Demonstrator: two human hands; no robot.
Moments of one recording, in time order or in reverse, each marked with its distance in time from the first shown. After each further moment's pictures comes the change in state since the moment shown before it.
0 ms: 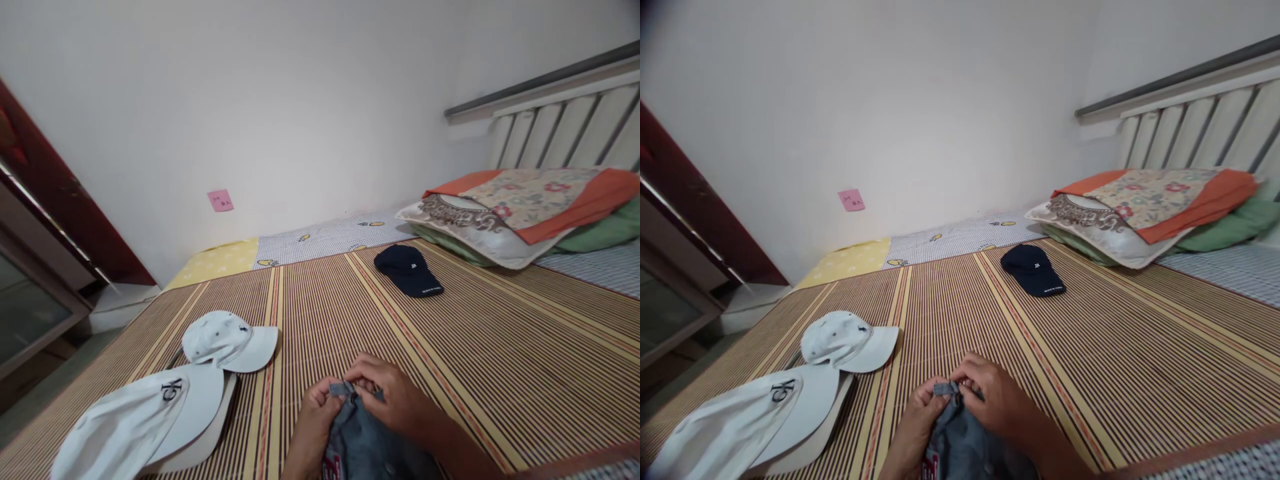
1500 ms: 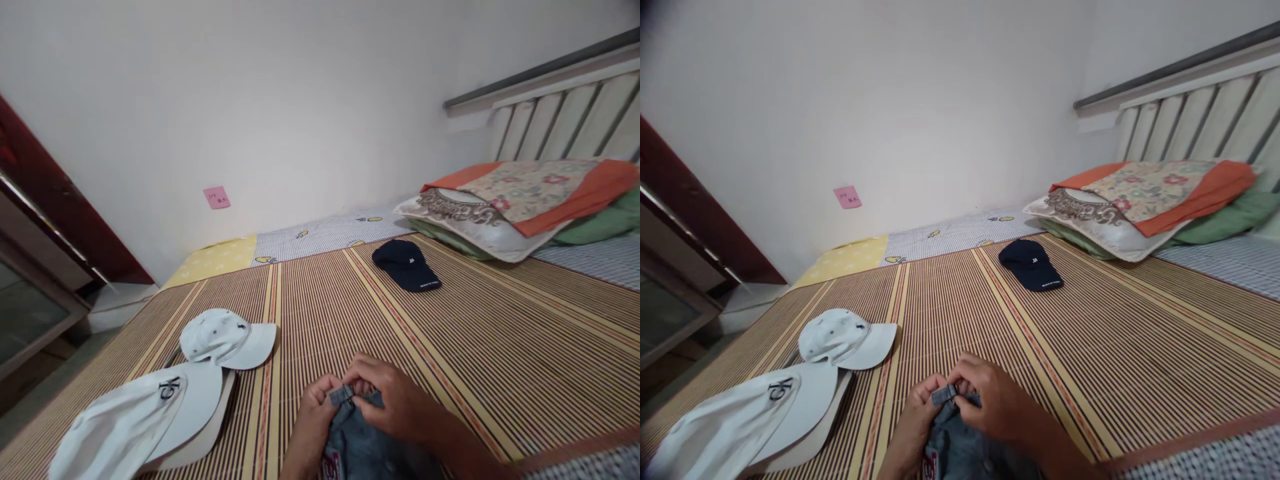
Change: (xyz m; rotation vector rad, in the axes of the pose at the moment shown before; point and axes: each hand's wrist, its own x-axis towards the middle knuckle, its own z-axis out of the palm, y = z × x) left_hand -0.002 0.004 0.006 0.097 -0.007 0.025; right_hand -0.005 -0.009 -0.003 -0.040 -0.061 0.005
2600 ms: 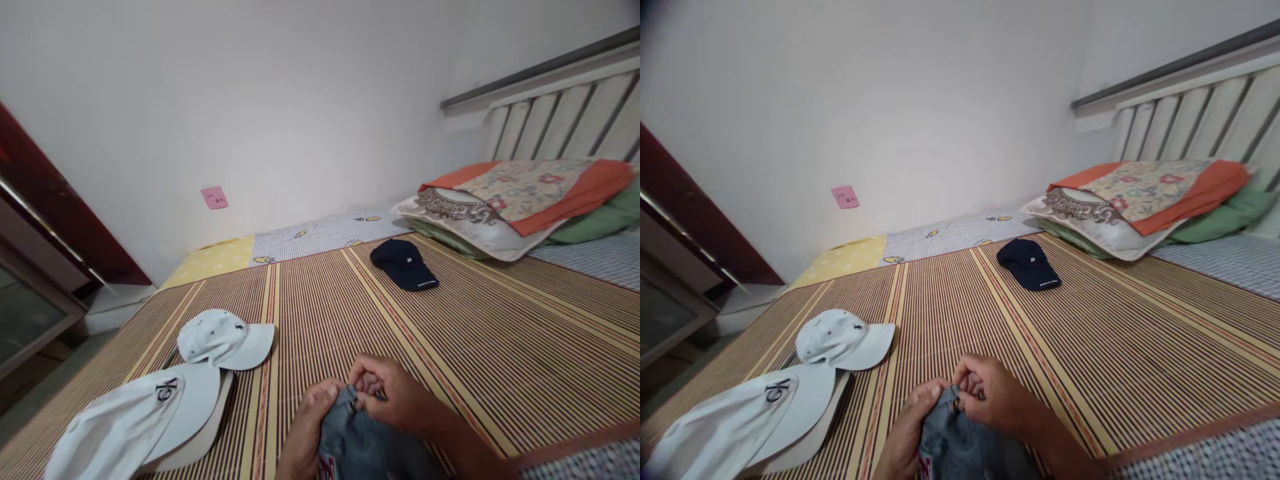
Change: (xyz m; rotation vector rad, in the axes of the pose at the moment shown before) left_hand -0.010 0.007 0.007 -0.250 -0.097 -0.065; right_hand -0.003 0.011 0.000 0.444 0.004 0.193
